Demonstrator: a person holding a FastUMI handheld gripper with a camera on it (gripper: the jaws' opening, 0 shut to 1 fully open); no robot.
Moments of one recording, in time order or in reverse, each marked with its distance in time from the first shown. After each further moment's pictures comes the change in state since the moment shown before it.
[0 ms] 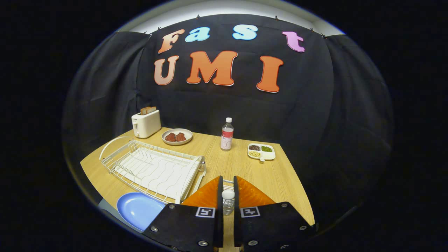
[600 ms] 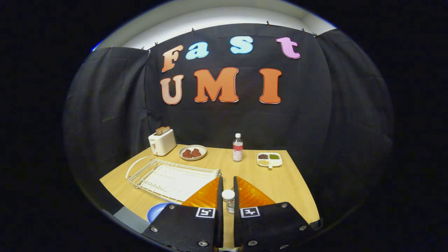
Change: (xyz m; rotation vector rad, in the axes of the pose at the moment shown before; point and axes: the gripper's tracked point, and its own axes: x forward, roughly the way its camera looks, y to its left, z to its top) arm -0.068 0.037 0.042 0.085 -0.056 0.108
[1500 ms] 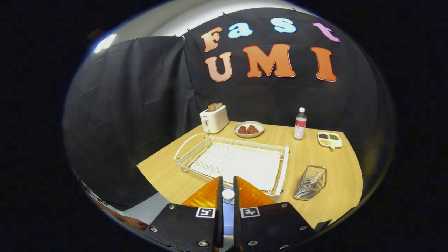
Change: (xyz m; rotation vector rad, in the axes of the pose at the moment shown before) arm 0.020 0.161 -0.087 -0.021 0.199 0.377
